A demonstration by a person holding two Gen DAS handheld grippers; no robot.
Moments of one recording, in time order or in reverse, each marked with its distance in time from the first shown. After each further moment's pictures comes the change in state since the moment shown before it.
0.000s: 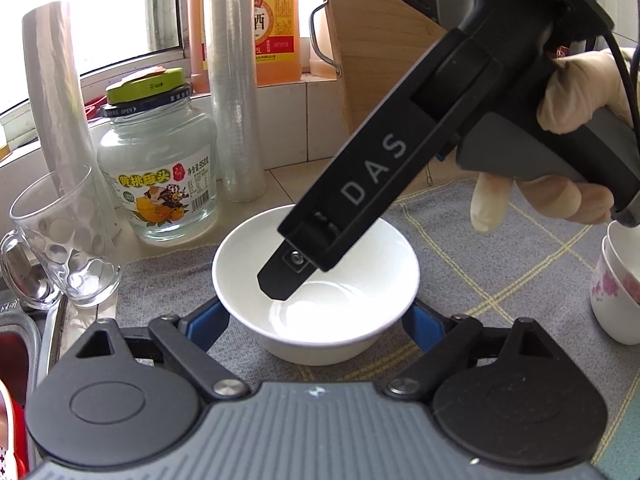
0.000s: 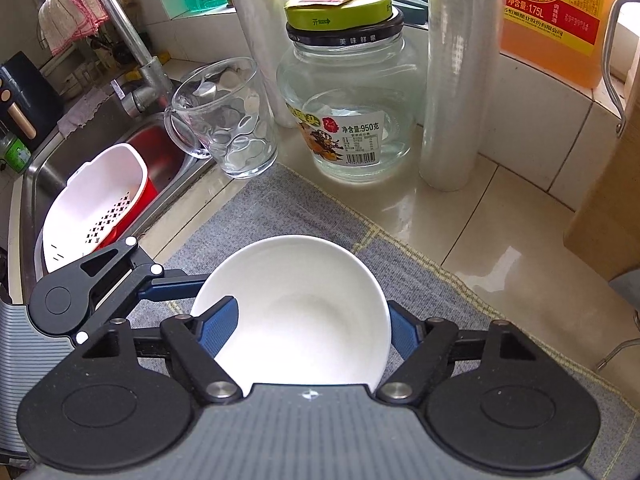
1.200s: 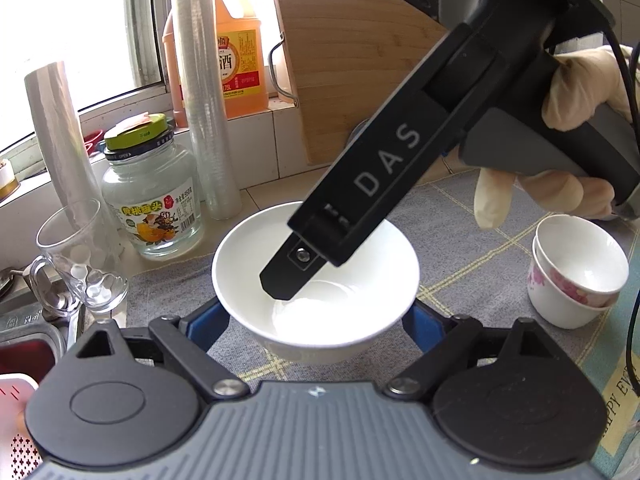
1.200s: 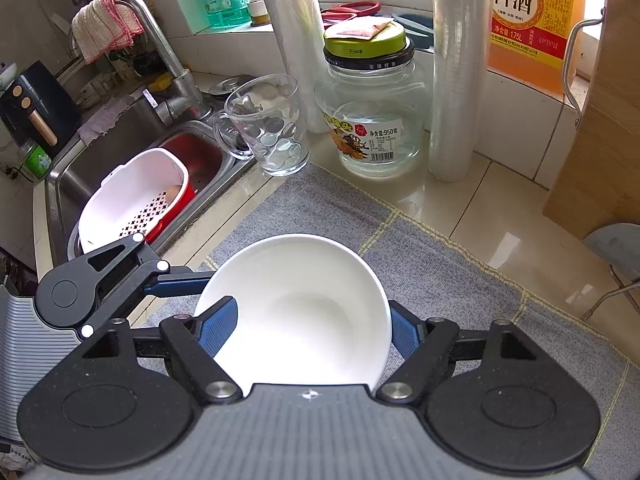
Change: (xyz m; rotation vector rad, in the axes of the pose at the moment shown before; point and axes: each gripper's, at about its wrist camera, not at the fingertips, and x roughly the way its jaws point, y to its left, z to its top) left arm -0.059 -0.039 0.008 0.061 -0.010 -0.012; right arm -0.058 0.030 -0.028 0.018 -0.038 0.014
